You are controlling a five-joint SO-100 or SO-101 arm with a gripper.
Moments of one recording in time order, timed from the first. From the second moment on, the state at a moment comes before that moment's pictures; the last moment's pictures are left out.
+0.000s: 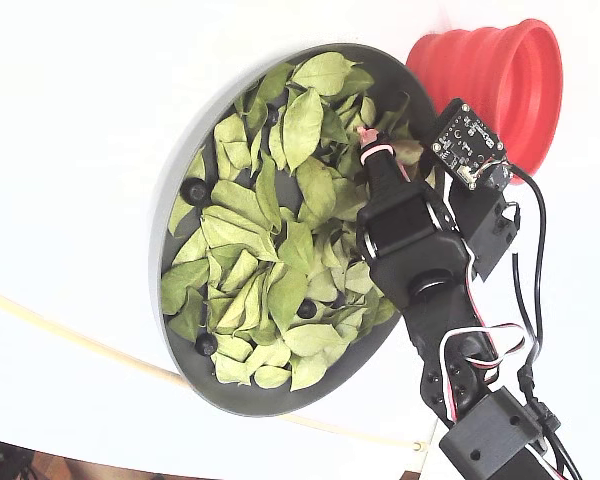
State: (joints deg) arm 7.9 63.9 101.7 -30.5 -91.8
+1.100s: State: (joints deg) arm 7.0 64.2 101.4 -29.4 -91.7
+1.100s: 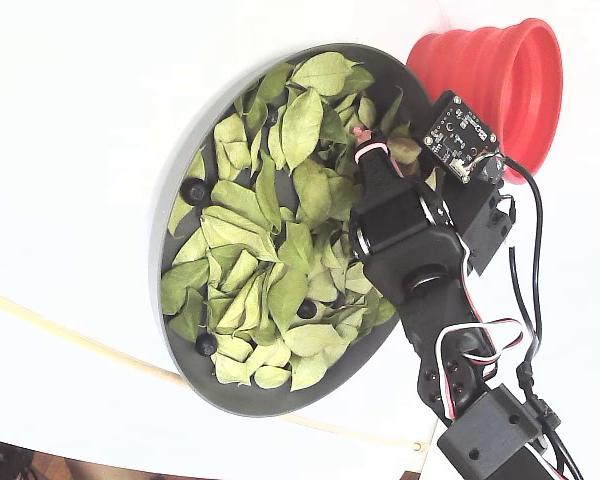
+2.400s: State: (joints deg) arm 7.2 75.0 101.6 -21.2 -92.5
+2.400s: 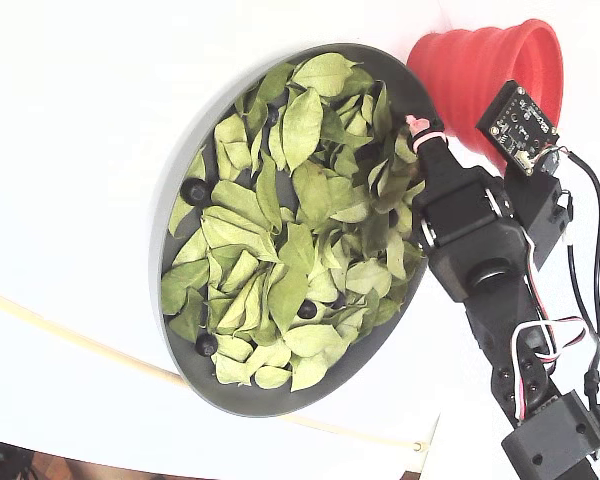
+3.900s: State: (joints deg) arm 7.2 96.4 110.7 -5.2 -95.4
